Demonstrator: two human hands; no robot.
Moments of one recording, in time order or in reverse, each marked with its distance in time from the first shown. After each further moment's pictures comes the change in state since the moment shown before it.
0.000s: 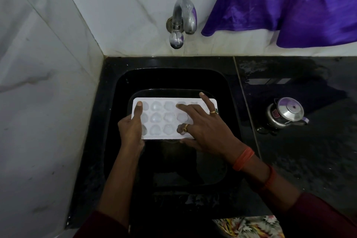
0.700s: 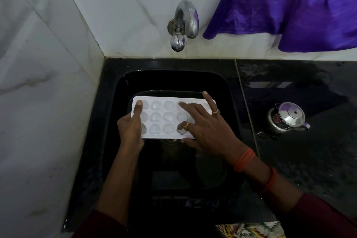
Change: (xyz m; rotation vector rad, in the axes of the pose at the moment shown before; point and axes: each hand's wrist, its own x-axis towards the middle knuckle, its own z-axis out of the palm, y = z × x) left_hand 0.009 0.006 0.007 -0.043 -0.010 0.007; right_hand 0.007 0.011 0.003 -0.105 0.052 -0.005
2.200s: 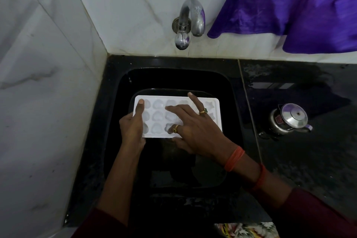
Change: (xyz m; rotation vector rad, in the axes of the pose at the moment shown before) left_hand -0.004 0.001 -0.006 0.015 0.017 -0.040; right_hand 0.020 -0.023 0.005 0.096 0.059 -0.090
